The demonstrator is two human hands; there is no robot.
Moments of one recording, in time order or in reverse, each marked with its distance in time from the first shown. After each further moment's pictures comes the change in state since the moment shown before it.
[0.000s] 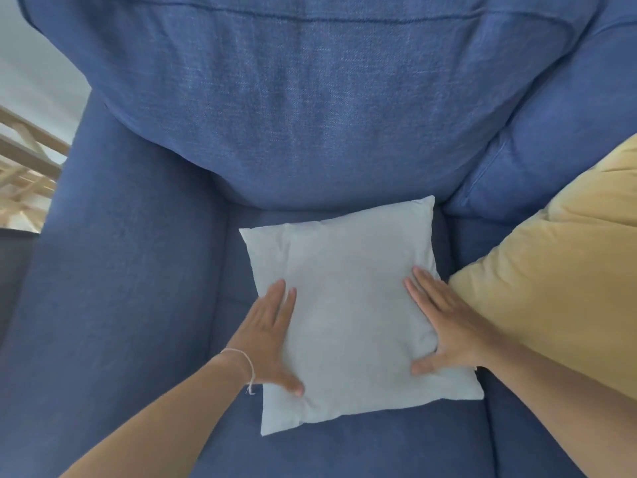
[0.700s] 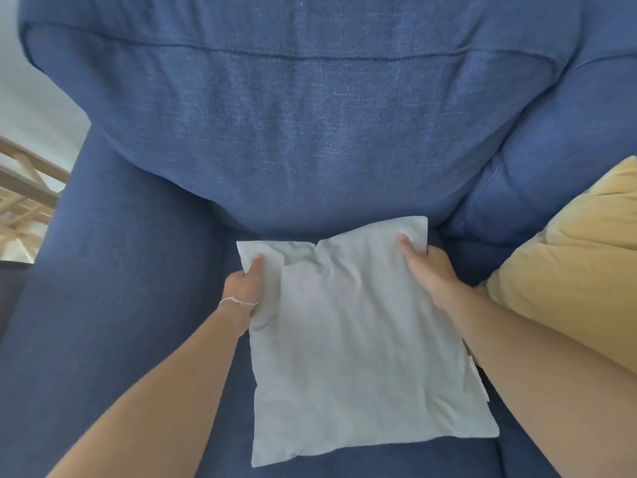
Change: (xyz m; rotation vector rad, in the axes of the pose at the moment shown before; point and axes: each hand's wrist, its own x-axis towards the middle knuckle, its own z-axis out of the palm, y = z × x) left_hand 0.086 -0.027 -0.083 -1.412 0.435 -0.646; right_hand 0.104 -0.014 -0.087 1.210 0.459 0.756
